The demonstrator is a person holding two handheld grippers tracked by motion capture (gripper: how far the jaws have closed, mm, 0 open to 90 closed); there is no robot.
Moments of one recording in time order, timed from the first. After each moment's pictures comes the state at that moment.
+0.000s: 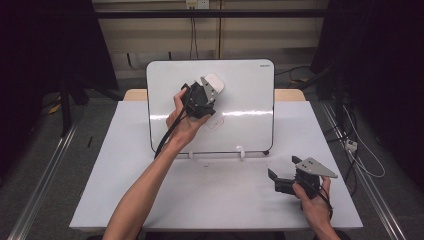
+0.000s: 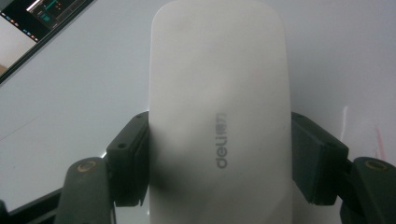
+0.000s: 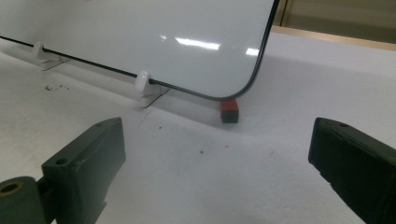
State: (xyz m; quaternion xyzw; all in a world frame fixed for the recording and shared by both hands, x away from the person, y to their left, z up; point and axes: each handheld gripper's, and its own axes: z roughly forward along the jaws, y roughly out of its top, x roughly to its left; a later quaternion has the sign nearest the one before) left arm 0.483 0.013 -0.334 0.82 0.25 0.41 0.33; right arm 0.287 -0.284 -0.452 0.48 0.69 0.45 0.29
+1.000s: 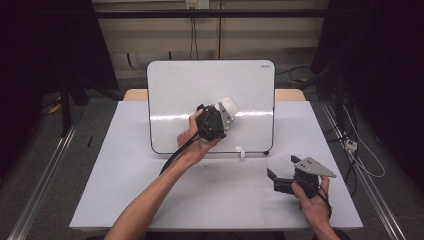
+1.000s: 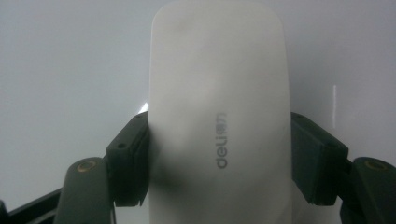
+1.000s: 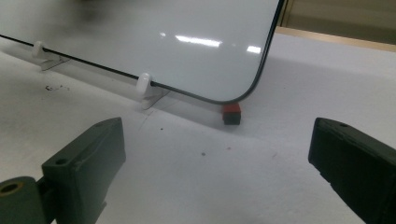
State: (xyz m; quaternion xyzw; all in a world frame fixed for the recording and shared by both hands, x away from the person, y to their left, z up) left arm 0.443 -0.017 -0.378 0.85 0.17 0.40 0.31; right arm 0.288 -0.282 -0.452 0.48 0.70 0.45 0.29
